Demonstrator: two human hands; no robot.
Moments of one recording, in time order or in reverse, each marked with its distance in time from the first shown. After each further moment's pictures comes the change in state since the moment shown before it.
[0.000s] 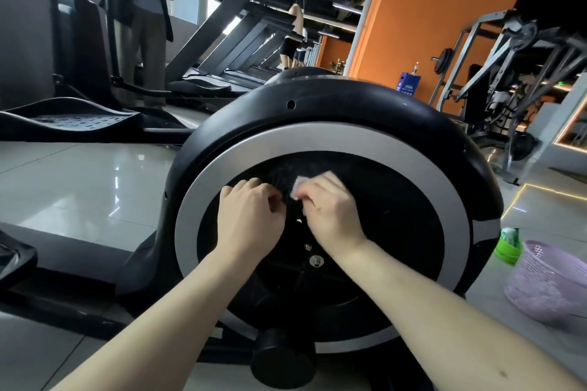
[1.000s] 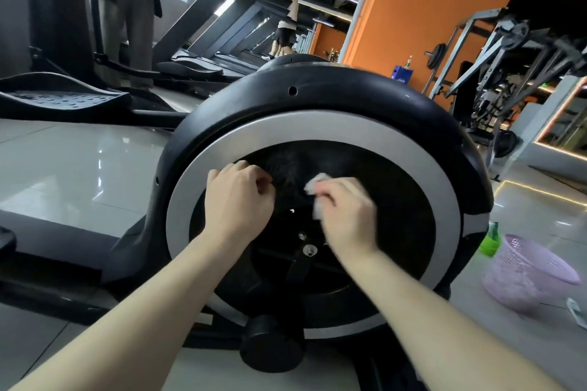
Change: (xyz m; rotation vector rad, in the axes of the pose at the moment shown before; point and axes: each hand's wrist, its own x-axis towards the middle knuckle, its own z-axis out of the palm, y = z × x) left_hand 0.007 -0.010 -0.006 -0.052 0.025 -0.025; right_hand -0.021 -0.007 -0.016 -0.071 0.062 0.277
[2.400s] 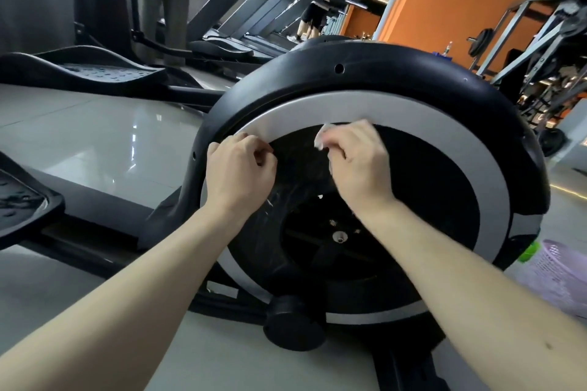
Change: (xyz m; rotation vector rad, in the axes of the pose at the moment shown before) left_hand 0.006 -0.046 -0.014 -0.069 0.131 -0.060; right_hand 0.045 -0.019 0.031 0.057 -0.014 -0.316
